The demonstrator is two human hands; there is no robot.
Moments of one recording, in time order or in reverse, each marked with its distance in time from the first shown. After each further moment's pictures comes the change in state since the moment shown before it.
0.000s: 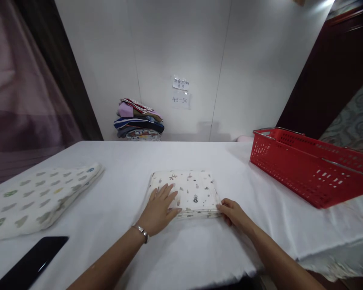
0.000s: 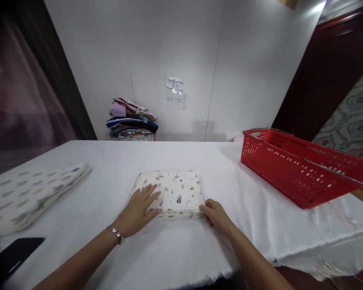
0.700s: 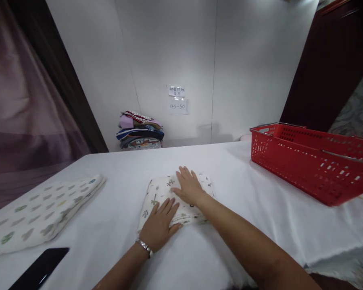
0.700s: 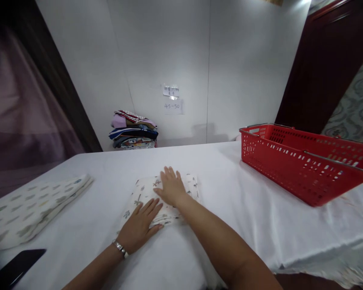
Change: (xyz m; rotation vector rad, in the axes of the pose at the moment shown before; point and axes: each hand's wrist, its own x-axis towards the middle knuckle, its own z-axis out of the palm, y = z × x) left_hand -0.005 0.016 0.025 0.164 -0.044 0.083; right_hand 0.065 -0.101 0.077 -0.852 0.034 -0.720
